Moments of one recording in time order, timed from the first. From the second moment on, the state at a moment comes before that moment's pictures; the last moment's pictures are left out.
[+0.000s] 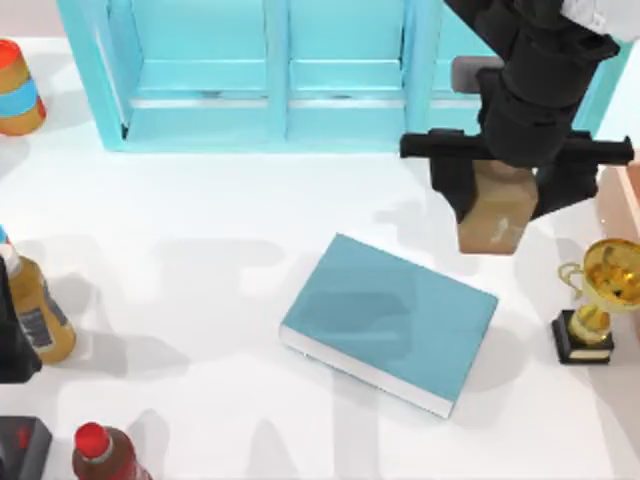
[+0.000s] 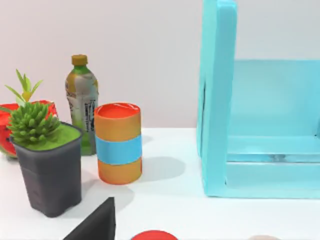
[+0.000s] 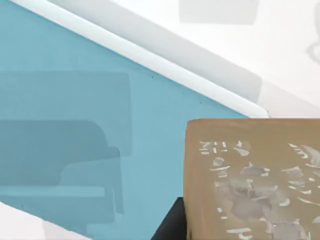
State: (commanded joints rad) left arm 0.00 0.00 0.00 0.00 0.00 0.00; right arm 0.49 1.99 1.78 -1.32 -0.02 0.52
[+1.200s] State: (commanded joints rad) left arm 0.00 0.00 0.00 0.00 0.00 0.00; right arm 0.69 2.12 1.81 -1.26 0.01 0.71
